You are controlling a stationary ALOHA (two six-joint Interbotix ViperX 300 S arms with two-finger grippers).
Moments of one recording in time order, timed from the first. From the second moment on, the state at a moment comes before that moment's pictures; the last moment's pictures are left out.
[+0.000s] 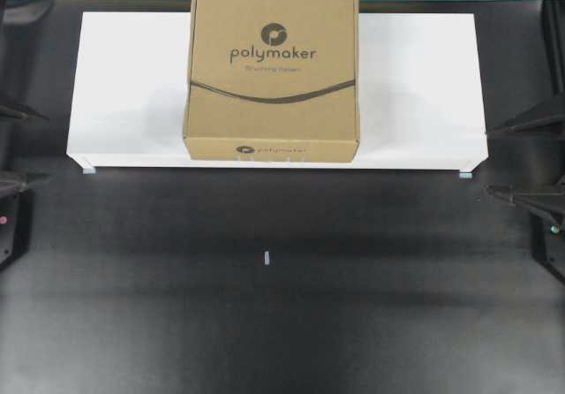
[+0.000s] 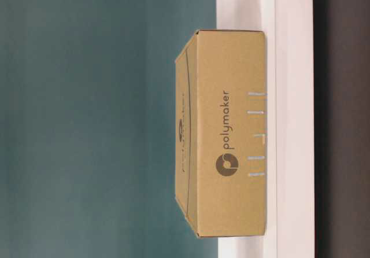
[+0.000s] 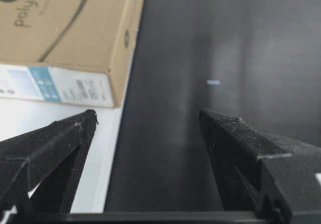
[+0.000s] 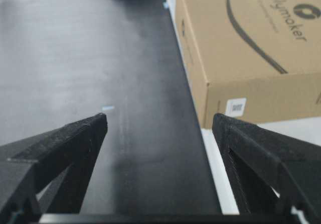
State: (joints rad) left arm 0.11 -1.23 1.03 0.05 0.48 -0.02; right arm 0.00 -1.18 1.16 0.00 0.25 0.08
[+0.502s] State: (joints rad) left arm 0.11 -1.22 1.06 0.05 0.46 -0.02; right arm 0.00 -1.19 1.19 0.00 0.22 0.08
